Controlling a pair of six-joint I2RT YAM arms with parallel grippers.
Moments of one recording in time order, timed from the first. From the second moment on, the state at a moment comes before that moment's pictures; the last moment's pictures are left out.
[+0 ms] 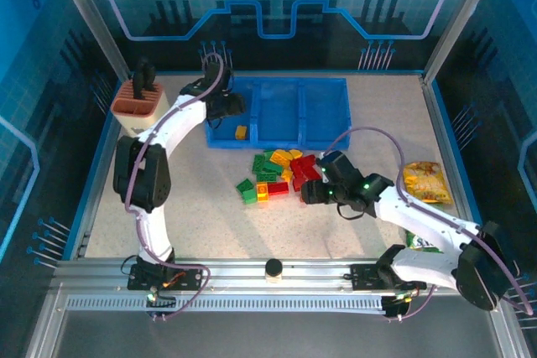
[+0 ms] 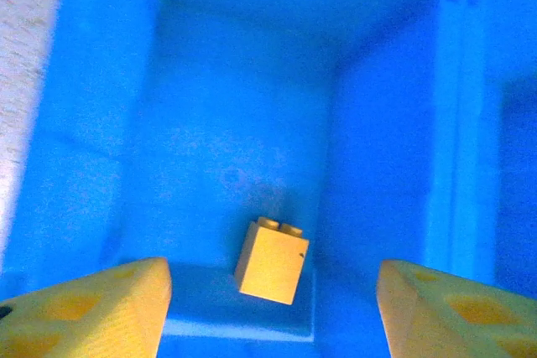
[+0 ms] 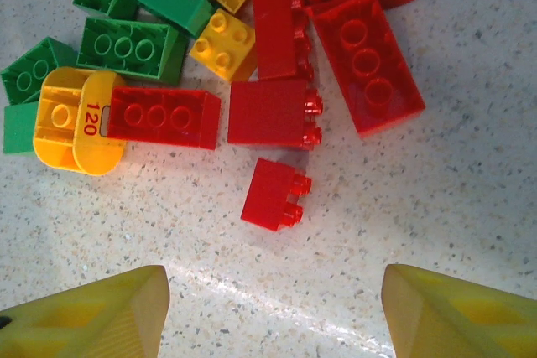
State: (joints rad) left arm -0.25 1.91 1.63 -0.66 -0.07 -0.51; right arm 0.70 1.15 0.73 -0.55 0.02 0.53
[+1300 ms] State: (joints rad) left arm -0.07 1.84 1.44 -0.60 0.09 -0.54; right arm 0.43 1.96 1.52 -0.67 -0.06 0.37
